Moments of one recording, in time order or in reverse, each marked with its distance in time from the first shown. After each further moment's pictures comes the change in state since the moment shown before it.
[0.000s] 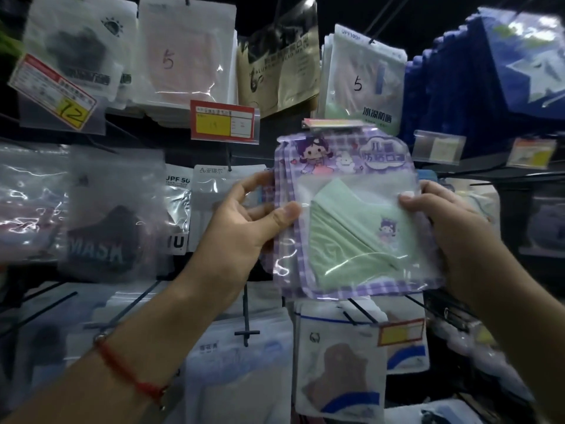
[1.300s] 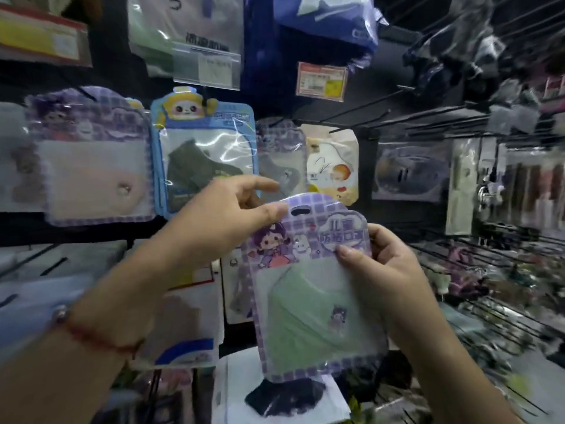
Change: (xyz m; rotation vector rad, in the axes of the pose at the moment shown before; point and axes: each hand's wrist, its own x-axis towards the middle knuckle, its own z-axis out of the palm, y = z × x) left_hand 0.016 -0.101 0.245 0.751 -0.202 -0.062; right_hand -0.084 0.067 -0.251 -0.075 0.150 -0.004
